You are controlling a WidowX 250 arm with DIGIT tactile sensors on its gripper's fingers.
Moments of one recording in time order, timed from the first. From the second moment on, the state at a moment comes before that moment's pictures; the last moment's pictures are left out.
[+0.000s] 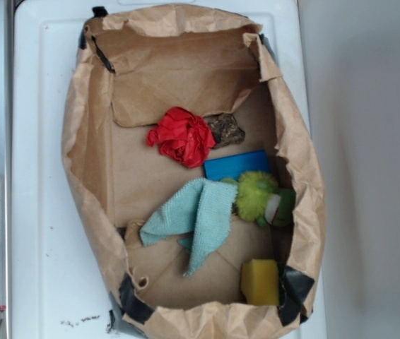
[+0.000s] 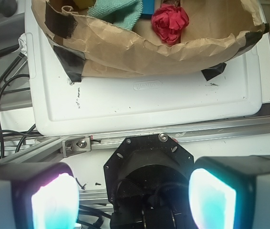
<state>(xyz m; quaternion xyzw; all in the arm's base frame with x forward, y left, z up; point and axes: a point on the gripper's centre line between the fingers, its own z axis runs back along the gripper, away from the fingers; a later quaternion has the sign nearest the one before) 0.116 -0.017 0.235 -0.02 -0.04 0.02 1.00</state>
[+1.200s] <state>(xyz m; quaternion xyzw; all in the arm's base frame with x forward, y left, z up) 0.229 -0.015 0.166 0.01 -0.09 0.05 0.99</state>
